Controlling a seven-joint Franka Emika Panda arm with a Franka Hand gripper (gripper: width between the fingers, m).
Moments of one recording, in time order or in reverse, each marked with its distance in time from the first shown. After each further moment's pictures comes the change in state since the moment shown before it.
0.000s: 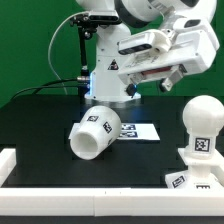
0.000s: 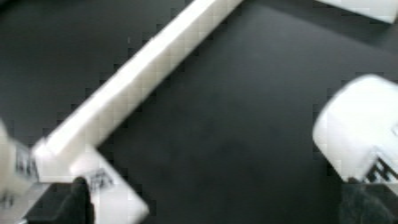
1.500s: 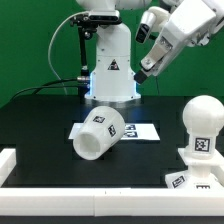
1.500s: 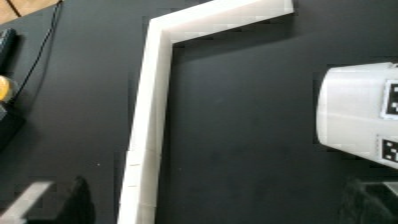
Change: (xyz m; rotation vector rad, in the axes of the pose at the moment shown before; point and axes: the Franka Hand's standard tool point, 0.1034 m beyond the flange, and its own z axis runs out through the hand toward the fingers) arm -0.042 0.034 0.007 0.388 -0.110 0.492
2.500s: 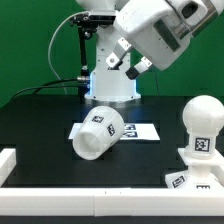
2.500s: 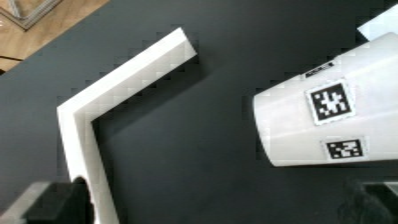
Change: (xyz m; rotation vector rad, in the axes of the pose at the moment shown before) arm -0.028 -0.005 0.019 0.369 -0.108 0.295
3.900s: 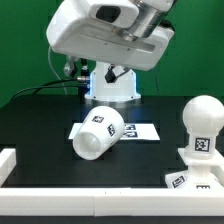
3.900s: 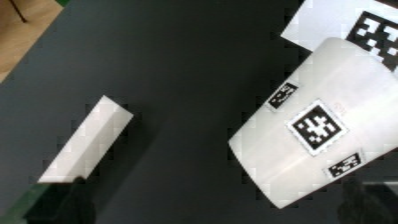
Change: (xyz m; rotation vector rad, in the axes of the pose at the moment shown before) arm -0.030 0.013 0.047 0.393 -0.054 0.294
